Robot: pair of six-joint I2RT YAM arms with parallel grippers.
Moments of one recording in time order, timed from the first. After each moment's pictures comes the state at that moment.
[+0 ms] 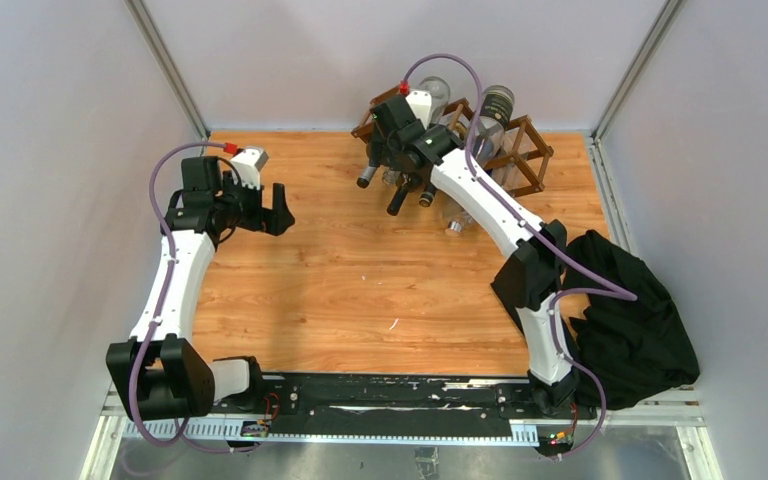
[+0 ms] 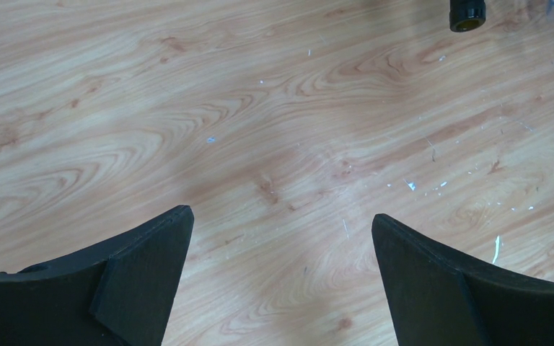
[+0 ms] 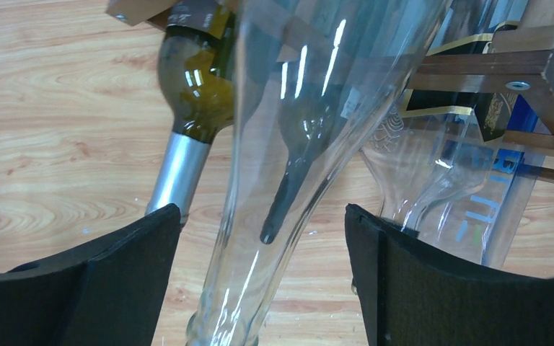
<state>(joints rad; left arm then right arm) 0.10 1.22 1.08 -0.58 0.50 0.19 0.70 2.09 2.24 -0.88 0.47 0.59</state>
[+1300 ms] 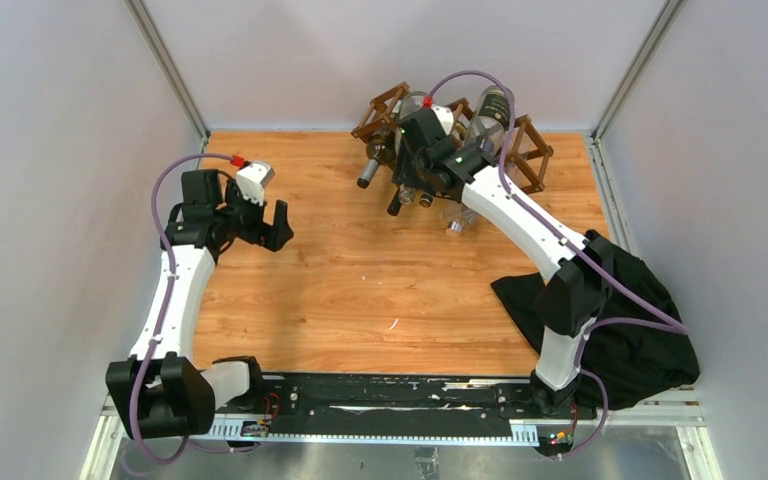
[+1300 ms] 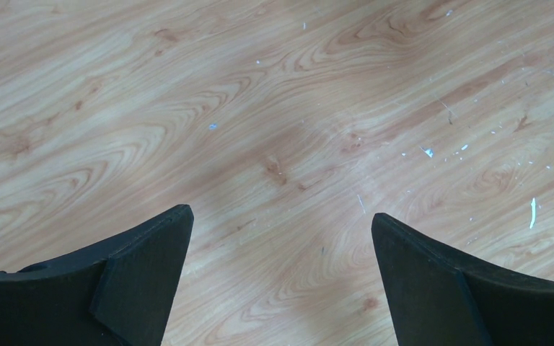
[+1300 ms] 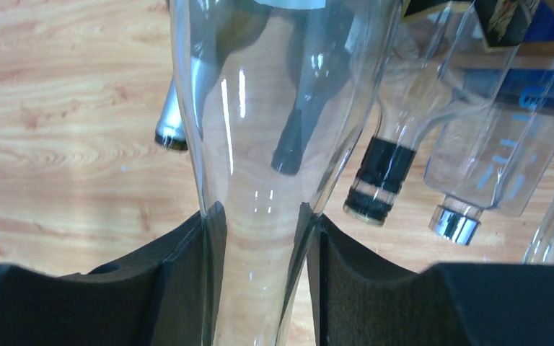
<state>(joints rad) 0.10 1.15 1.00 -0.59 0.51 0.33 0.68 1.83 1.87 -0.74 0.32 0.66</state>
